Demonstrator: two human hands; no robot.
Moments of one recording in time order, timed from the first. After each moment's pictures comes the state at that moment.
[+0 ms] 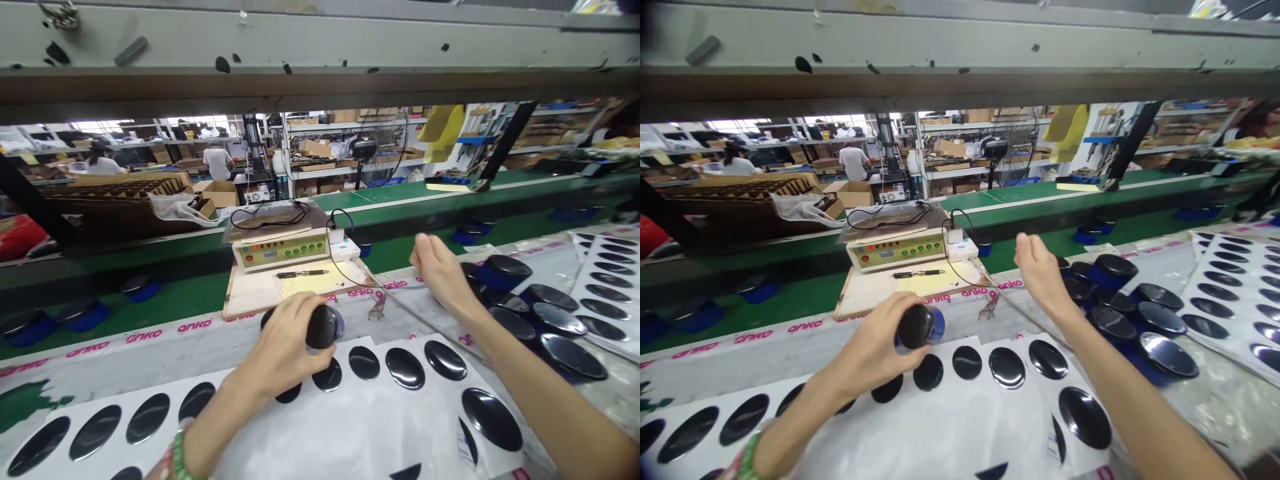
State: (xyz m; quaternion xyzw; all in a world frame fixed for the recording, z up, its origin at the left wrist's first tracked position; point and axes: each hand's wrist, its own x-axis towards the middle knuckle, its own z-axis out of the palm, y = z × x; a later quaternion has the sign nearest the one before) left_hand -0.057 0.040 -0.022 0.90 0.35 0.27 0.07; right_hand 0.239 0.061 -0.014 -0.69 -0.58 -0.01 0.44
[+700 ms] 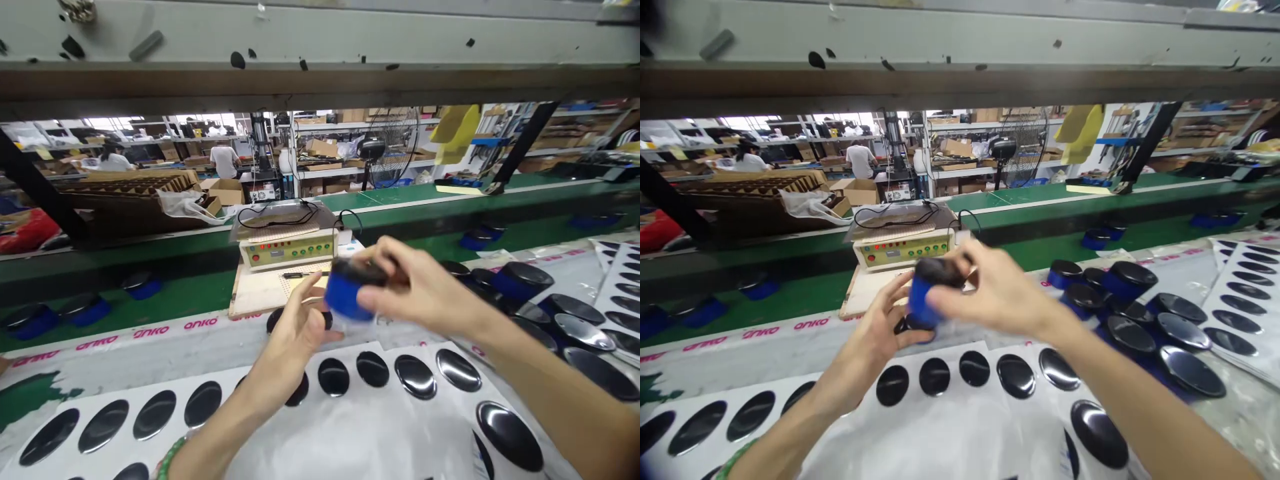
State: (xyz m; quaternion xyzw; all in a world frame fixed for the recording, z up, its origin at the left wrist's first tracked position) left_hand -0.050 0.020 -0.005 0.63 0.26 0.45 0.58; right_hand 0.161 0.034 0.056 -0.53 -0.76 0.16 0.35
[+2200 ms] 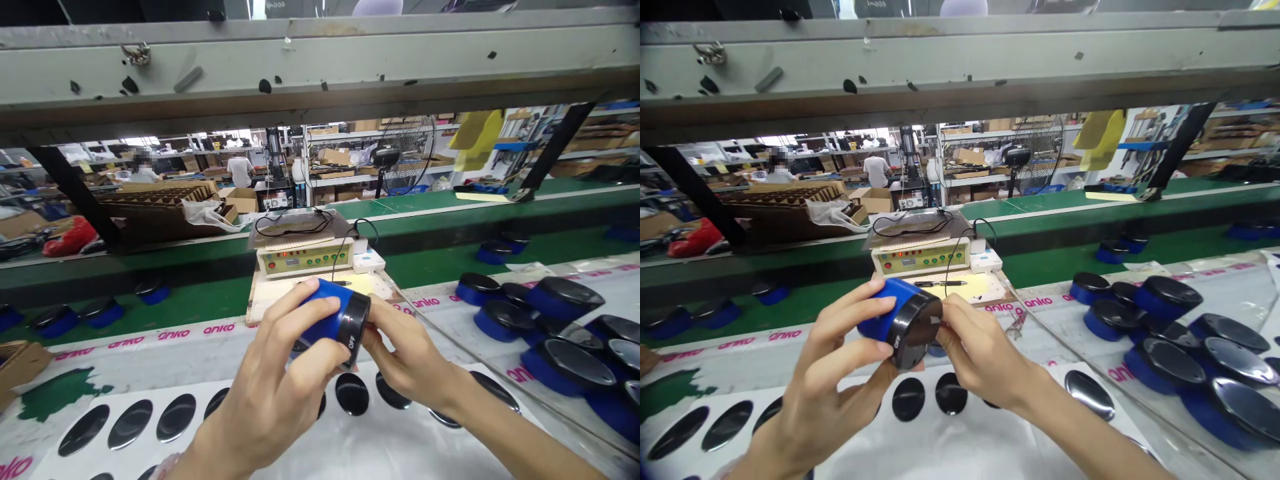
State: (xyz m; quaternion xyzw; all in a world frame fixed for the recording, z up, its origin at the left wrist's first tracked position) left_hand -0.079 0.009 0.030 0.84 0.18 0.49 -0.12; right_hand 0.117 0.022 0.001 -0.28 -0.83 0.03 0.48
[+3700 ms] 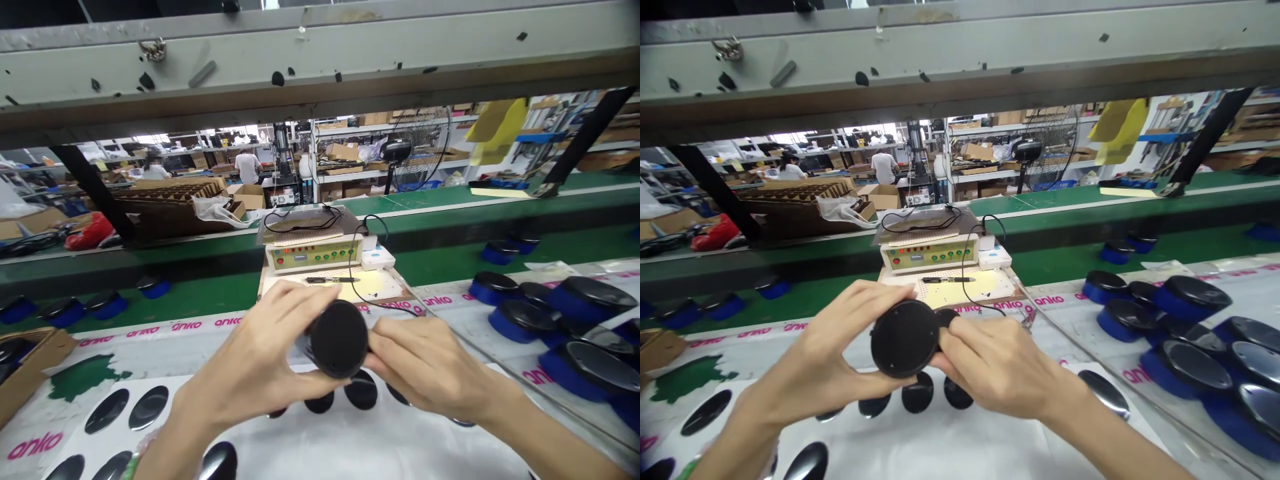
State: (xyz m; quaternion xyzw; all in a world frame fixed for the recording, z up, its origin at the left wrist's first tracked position) left_hand -0.112 0.020 0.050 0.91 0.26 0.33 0.01; right_hand 0.121 0.010 0.012 -0.23 -0.89 -0.20 0.35
